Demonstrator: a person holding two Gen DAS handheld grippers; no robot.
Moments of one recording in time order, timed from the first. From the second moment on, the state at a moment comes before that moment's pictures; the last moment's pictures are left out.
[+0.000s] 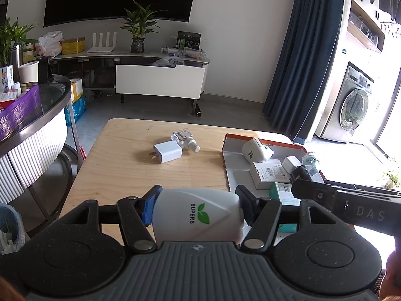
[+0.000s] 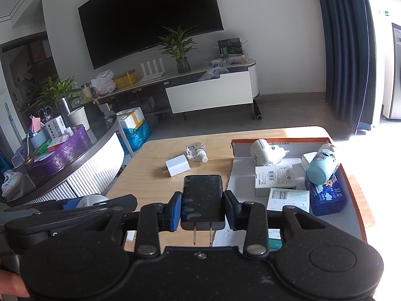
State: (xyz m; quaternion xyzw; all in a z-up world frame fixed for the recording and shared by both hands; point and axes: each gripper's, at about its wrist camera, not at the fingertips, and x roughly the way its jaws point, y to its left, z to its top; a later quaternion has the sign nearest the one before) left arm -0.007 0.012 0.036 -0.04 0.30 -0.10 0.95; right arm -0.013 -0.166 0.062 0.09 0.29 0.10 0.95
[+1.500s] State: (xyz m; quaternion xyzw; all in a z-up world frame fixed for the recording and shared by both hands) left arm -0.011 -0.043 0.033 -0.02 0.31 -0.17 0.94; right arm -0.031 -0.218 0.065 0.11 0.28 0.04 0.95
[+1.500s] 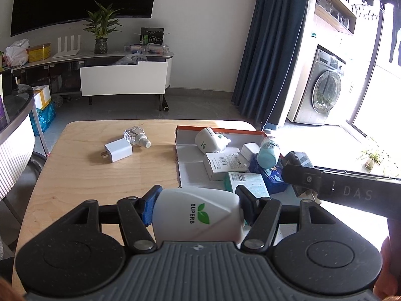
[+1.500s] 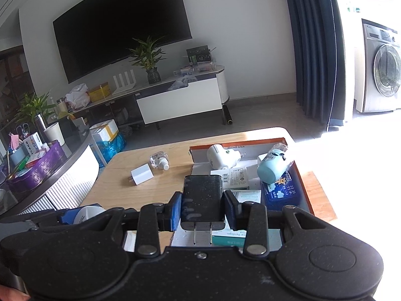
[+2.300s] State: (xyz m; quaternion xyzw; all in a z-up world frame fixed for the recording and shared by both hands) left arm -0.007 -0.091 0.024 0.01 0.31 -0.21 0.93; right arm -0.036 -0.257 0.055 0.13 0.28 -0.01 0.95
